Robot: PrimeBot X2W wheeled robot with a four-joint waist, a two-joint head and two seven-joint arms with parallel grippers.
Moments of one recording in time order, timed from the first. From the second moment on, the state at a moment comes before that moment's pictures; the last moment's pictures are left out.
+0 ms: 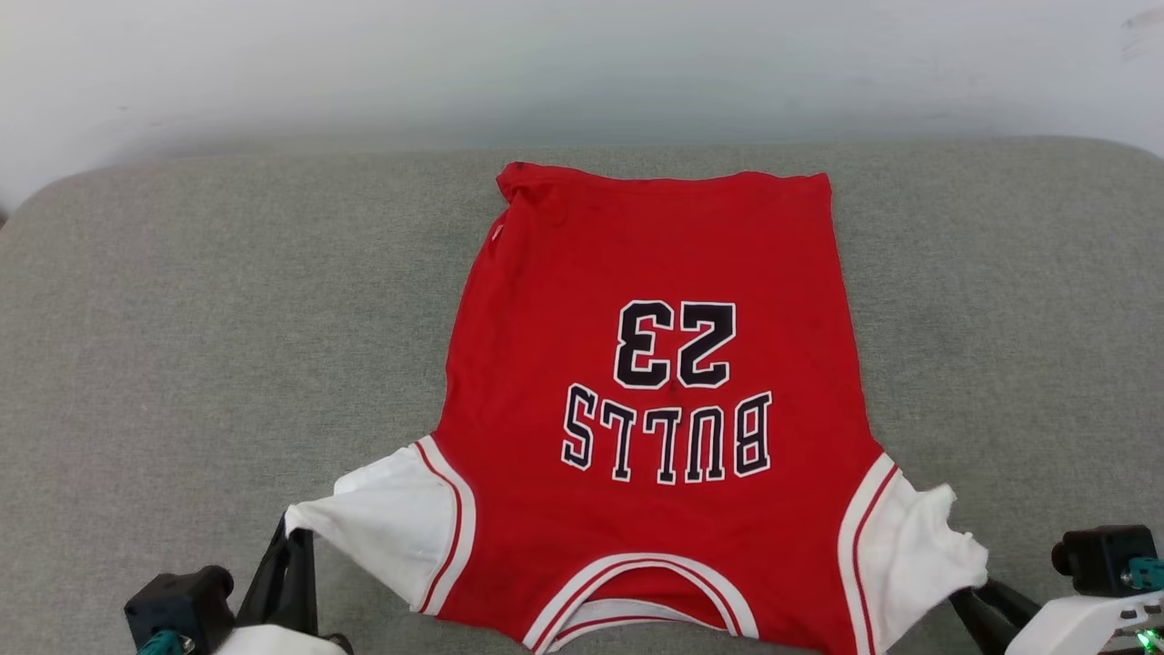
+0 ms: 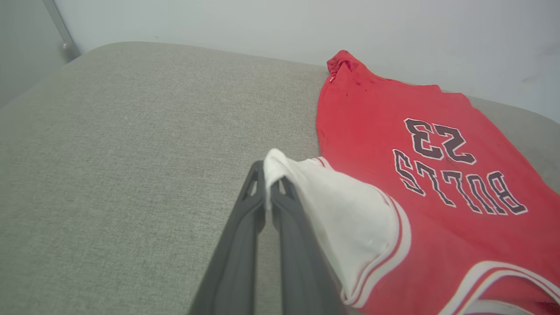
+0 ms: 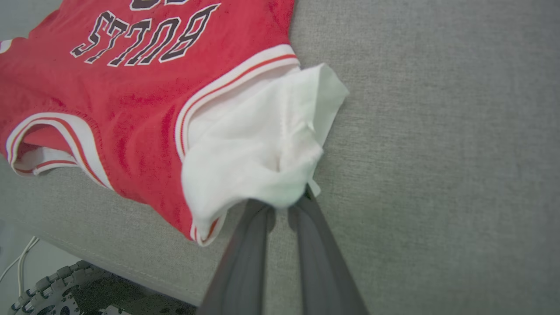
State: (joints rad) left arm 0.19 0.43 -0.29 -0.26 -0.57 0.40 -0.03; right arm 0.15 -0.38 0.10 -0.03 0.53 0.13 0.38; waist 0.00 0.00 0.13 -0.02
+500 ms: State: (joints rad) left arm -0.01 0.36 -0.39 -0.32 -0.47 0.38 -0.09; right arm -0.39 -0.37 -0.10 0.20 0.56 0.13 0.33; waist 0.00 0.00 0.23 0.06
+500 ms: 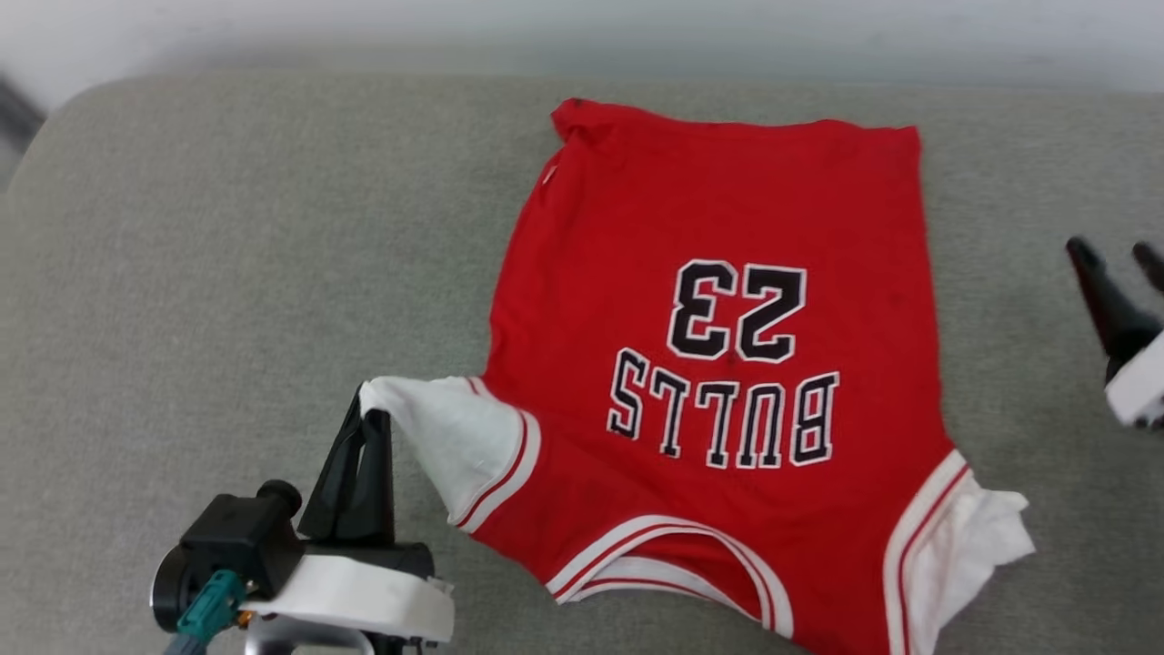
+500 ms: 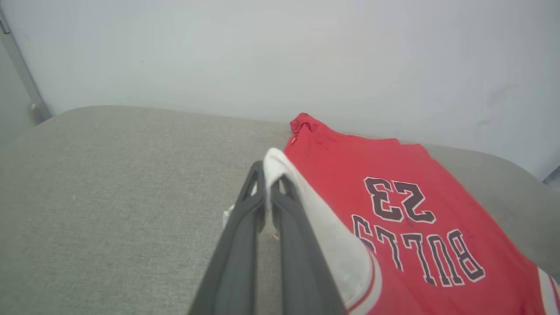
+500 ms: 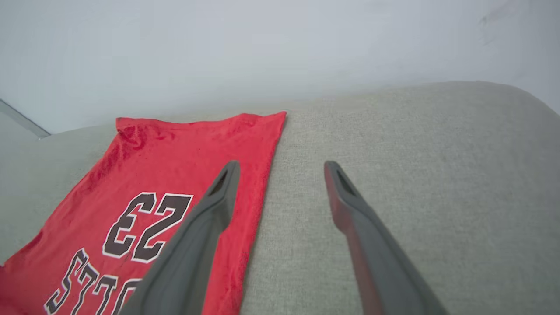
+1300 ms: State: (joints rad) left arm -0.28 0.18 -0.50 -0.14 -0.46 0.23 -0.25; right arm -1.04 -0.52 -0.15 0.64 0.44 0.13 0.88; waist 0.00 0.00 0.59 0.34
